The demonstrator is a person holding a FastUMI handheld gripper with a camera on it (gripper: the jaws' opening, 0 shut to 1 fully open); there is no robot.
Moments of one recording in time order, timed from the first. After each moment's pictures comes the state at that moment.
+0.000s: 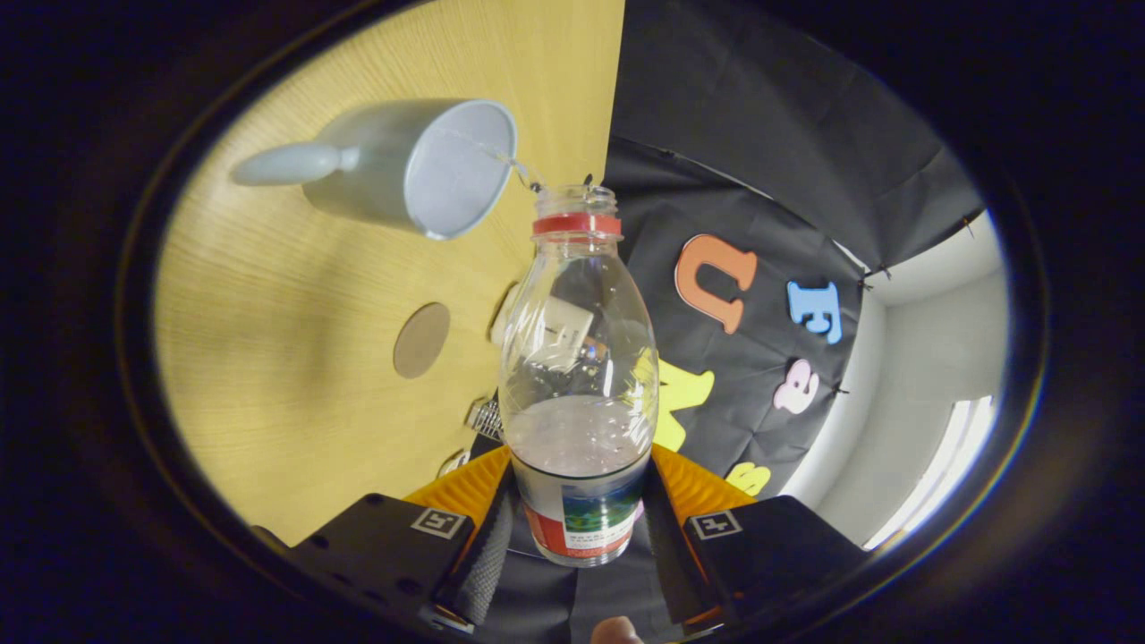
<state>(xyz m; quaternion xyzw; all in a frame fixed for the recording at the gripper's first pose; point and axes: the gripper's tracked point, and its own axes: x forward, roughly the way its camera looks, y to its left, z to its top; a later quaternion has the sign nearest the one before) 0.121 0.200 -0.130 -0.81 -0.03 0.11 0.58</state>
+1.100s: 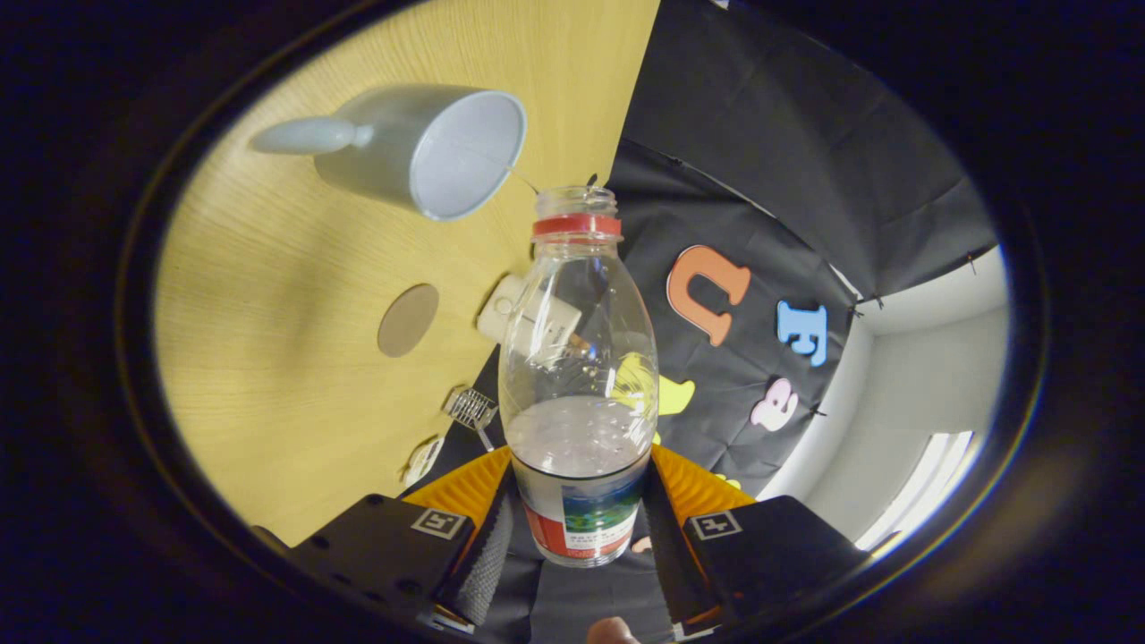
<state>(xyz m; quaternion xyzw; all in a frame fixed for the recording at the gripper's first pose) 0.118 0.210 -0.110 -0.83 -0.04 0.10 0.54</state>
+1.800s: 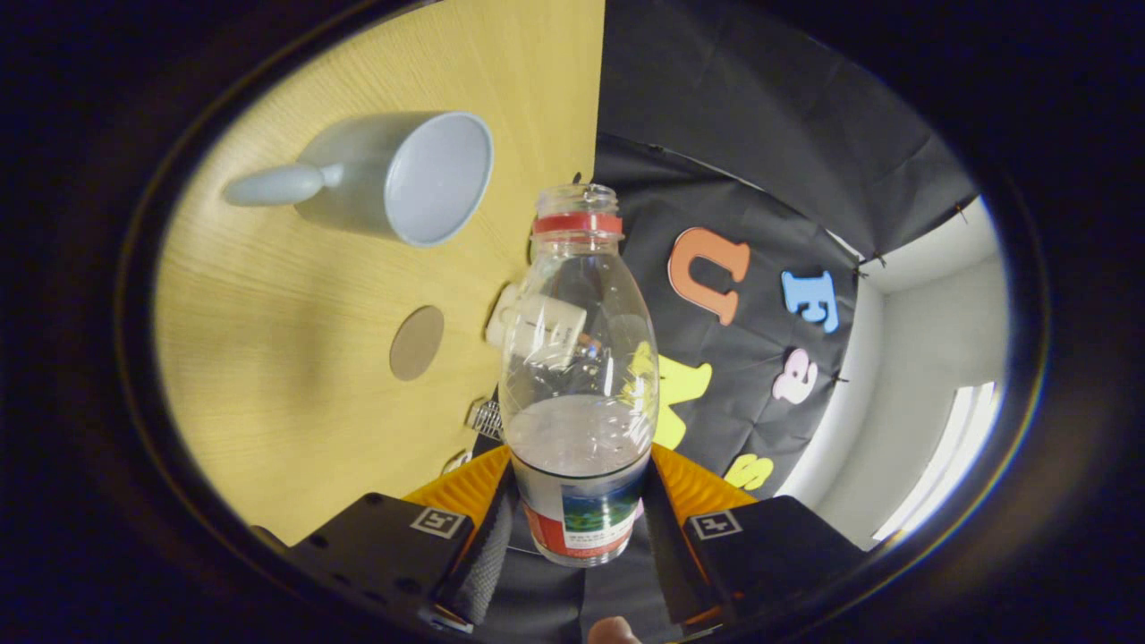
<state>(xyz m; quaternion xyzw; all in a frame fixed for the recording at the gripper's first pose) 0.108 0.205 -0.122 -0.79 -0.02 0.11 0.61</state>
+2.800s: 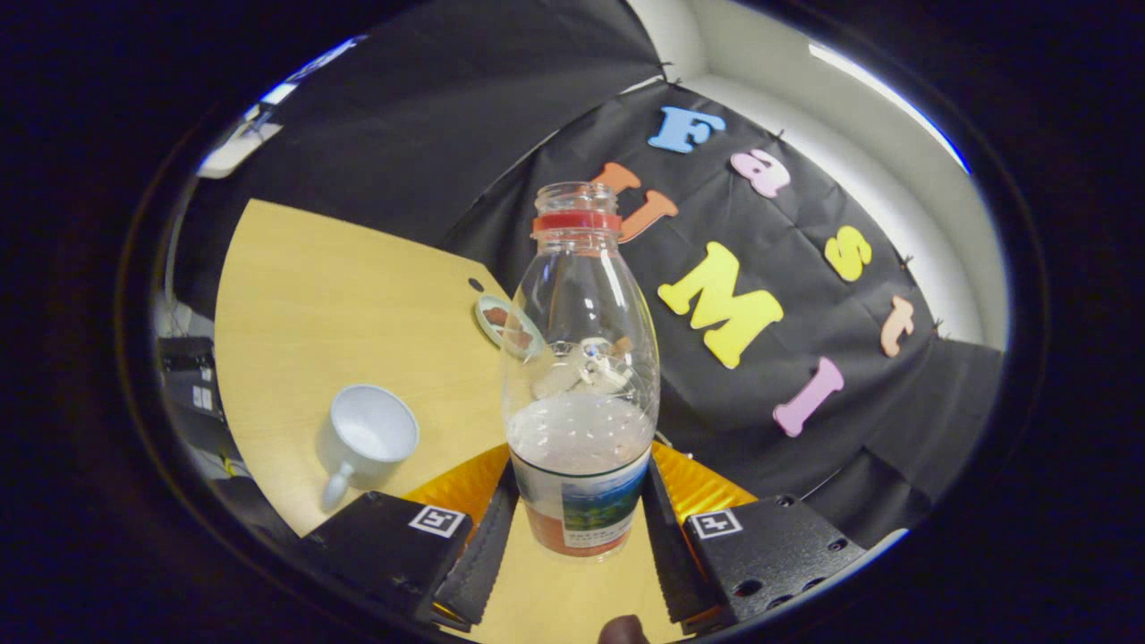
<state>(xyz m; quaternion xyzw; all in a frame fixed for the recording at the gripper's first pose) 0.093 0.217 -0.102 -0.30 0.11 0.21 0.92</state>
